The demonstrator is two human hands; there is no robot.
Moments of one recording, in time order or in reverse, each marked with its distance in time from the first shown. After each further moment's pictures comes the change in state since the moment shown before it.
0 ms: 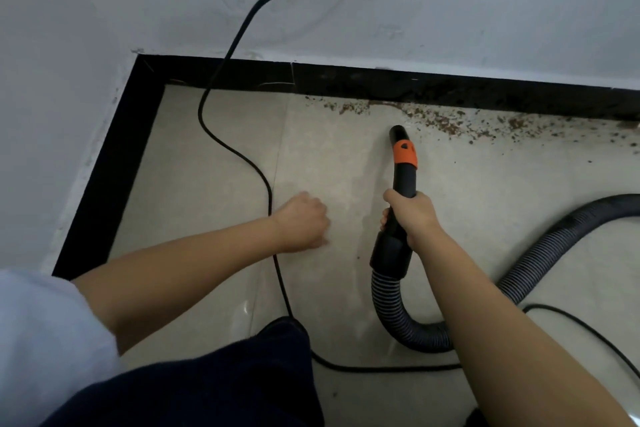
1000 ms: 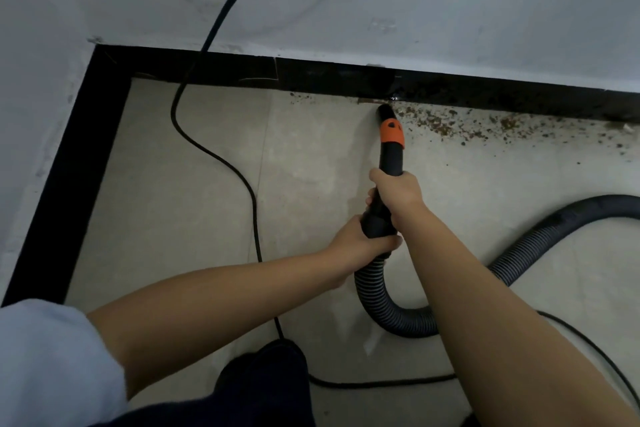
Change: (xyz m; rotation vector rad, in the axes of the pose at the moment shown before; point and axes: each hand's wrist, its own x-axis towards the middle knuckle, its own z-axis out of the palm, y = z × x) left_hand 0.046 0.070 -0.046 -1.997 0.064 -0.534; right_hand 0.032 -0.031 0.021 -0.038 0.078 -0.010
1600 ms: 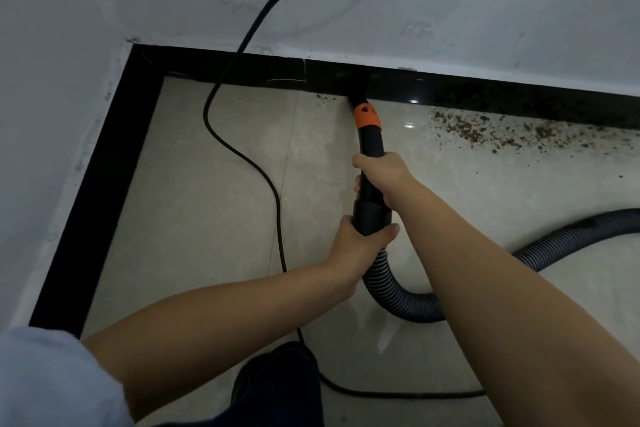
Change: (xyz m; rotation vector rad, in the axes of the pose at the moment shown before) left_hand -0.010 -0.006 -0.021 -0.286 0.277 -0.080; right_hand 0.004 -0.030 0.050 -0.134 -0.238 -0.005
